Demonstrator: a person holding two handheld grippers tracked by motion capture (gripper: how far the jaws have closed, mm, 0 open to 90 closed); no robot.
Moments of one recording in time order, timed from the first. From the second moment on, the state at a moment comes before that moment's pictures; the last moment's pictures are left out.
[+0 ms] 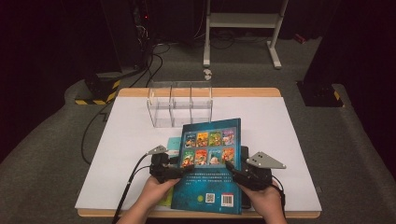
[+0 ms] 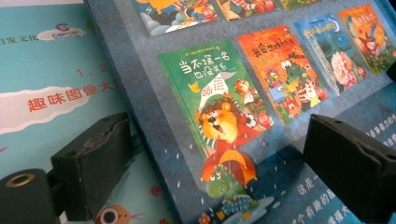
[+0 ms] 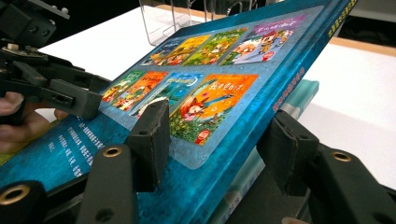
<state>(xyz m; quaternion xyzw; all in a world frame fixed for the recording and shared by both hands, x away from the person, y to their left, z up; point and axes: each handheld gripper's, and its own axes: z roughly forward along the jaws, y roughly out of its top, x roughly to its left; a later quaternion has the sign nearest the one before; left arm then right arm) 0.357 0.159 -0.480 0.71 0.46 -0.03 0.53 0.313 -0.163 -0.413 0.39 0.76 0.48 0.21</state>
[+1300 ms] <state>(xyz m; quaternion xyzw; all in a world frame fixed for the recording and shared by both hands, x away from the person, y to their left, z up) 0.343 0.187 -0.425 0.68 0.45 0.16 0.56 0.338 -0.129 -0.369 0.37 0.76 0.48 0.25</state>
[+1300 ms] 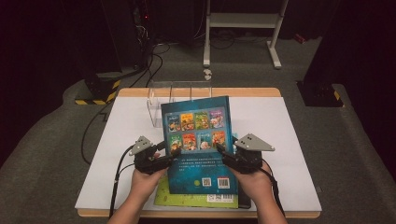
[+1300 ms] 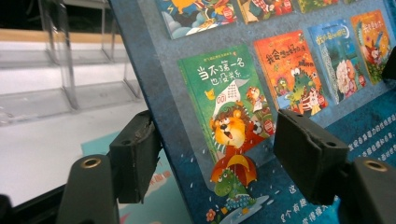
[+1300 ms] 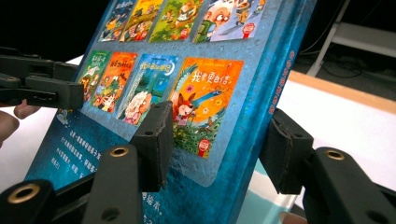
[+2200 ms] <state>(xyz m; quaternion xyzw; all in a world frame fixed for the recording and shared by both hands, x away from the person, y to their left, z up) 0.323 0.202 -0.402 0.63 0.43 0.26 0.59 0.331 -0.106 -0.342 0.34 0.73 0.51 0.32</state>
